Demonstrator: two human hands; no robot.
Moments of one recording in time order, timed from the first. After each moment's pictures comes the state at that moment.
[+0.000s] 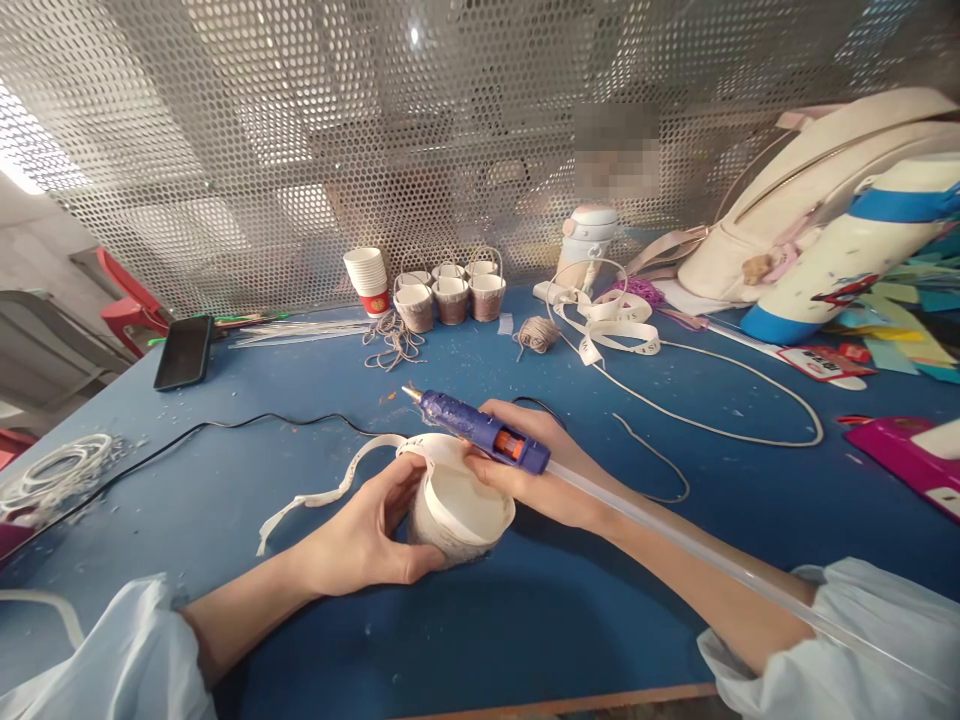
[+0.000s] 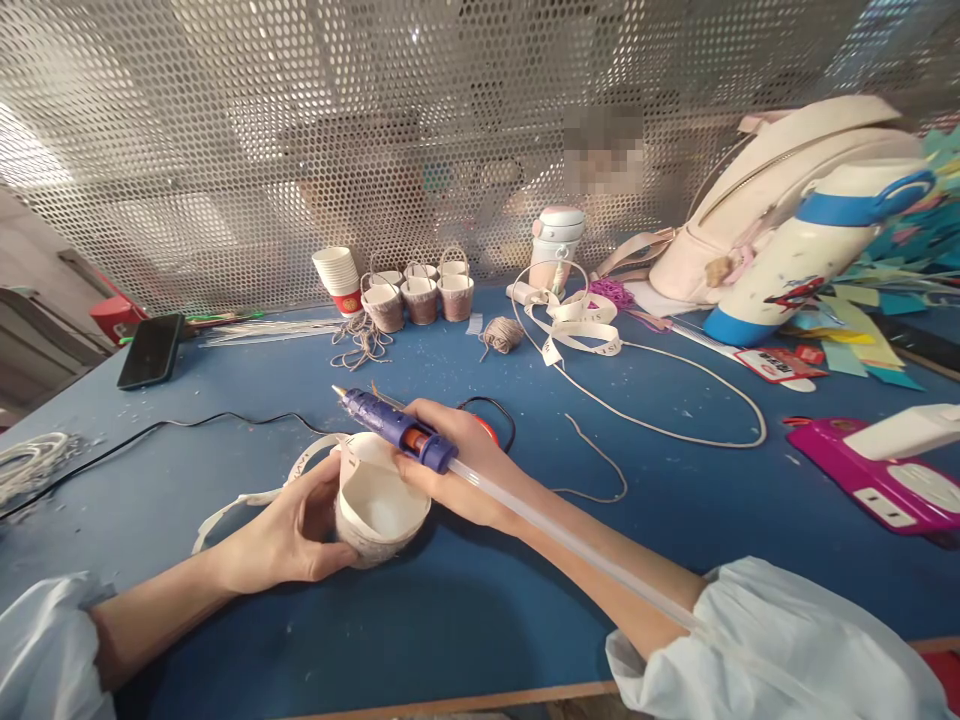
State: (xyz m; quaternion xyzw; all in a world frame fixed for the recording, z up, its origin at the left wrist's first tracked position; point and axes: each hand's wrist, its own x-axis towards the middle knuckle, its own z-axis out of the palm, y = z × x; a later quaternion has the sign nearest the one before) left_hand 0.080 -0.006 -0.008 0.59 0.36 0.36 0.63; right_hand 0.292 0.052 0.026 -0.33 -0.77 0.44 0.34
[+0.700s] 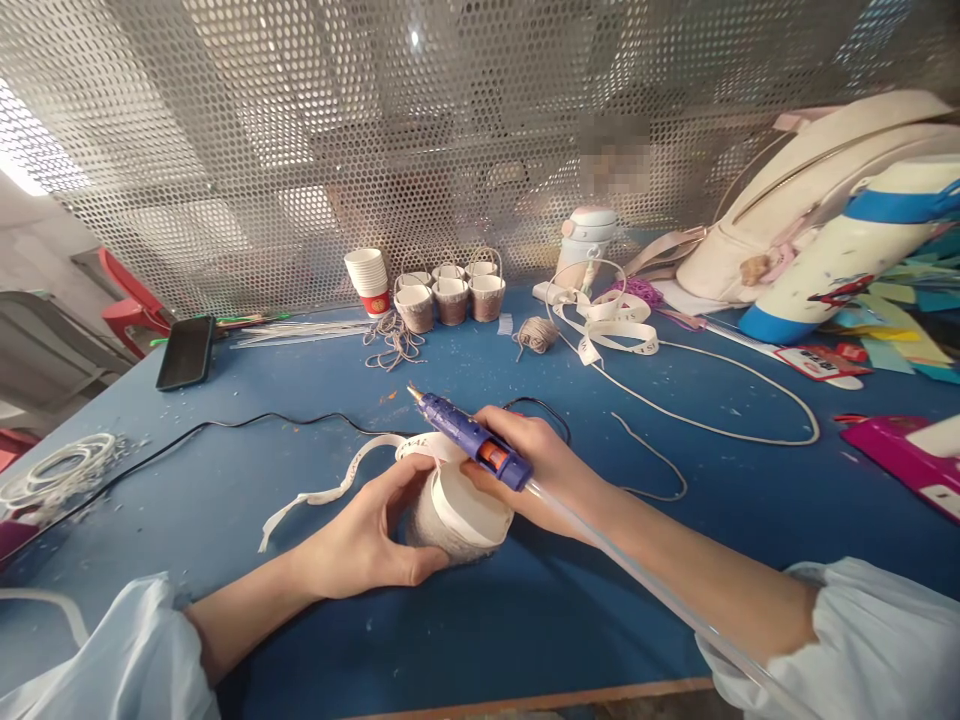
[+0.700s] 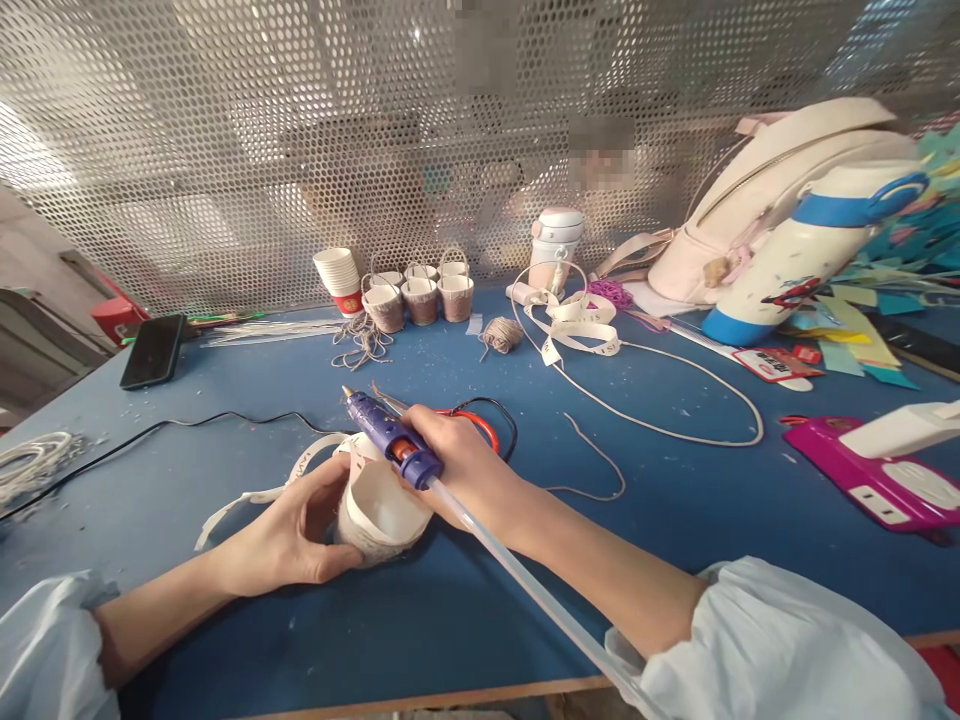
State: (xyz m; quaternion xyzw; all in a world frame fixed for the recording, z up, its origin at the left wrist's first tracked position) left_hand 0.079 -0.008 -0.008 0.62 0.38 0.34 0.59; right_hand 0.288 0.051 0.018 -0.32 -0.81 0.36 0.34
